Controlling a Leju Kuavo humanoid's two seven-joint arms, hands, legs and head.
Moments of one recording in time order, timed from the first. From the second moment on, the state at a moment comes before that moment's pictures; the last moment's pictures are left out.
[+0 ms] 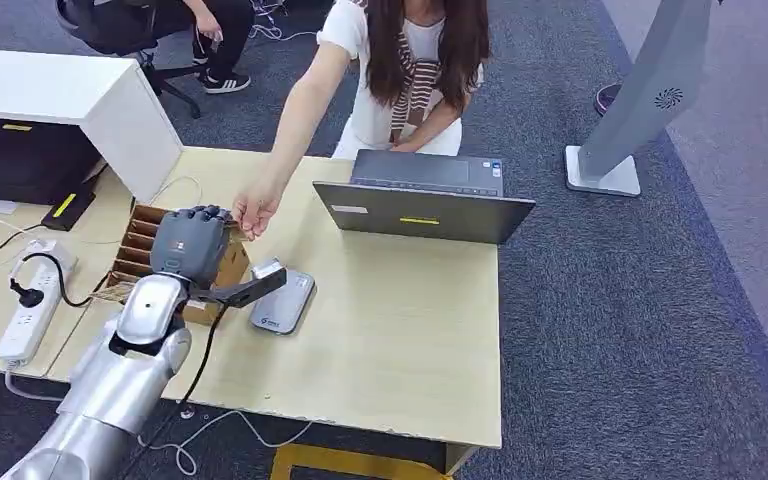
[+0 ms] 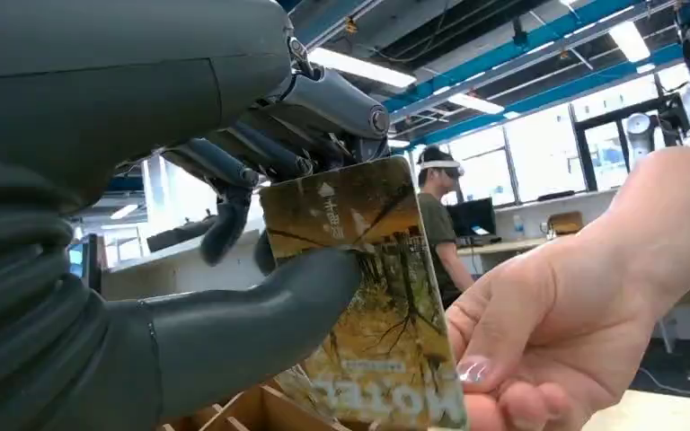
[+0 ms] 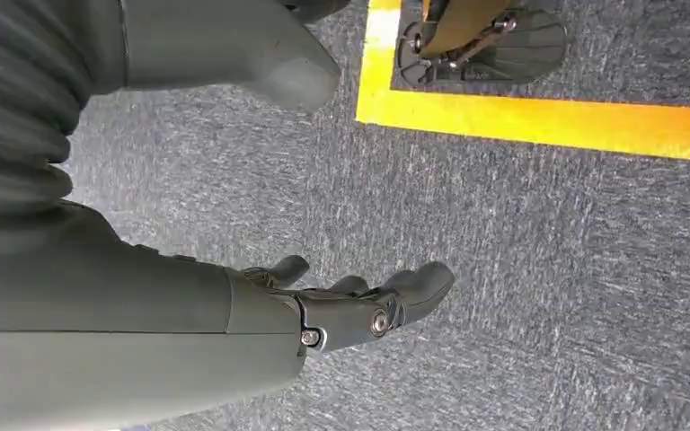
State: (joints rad) left arm -0.47 0.21 -0.31 -1.16 -1.37 0.30 0.10; right arm -0.05 0.15 -0.32 -0.18 0.49 -0.28 -0.09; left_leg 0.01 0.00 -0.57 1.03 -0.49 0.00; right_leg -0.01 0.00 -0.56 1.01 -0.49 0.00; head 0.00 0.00
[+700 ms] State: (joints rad) left arm -0.40 0.14 -0.33 -1.15 -1.30 0.38 0.06; right arm -0.05 0.15 -0.33 -0.18 0.48 -0.28 -0.09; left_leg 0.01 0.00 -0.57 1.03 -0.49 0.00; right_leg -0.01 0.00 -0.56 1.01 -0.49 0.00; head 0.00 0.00
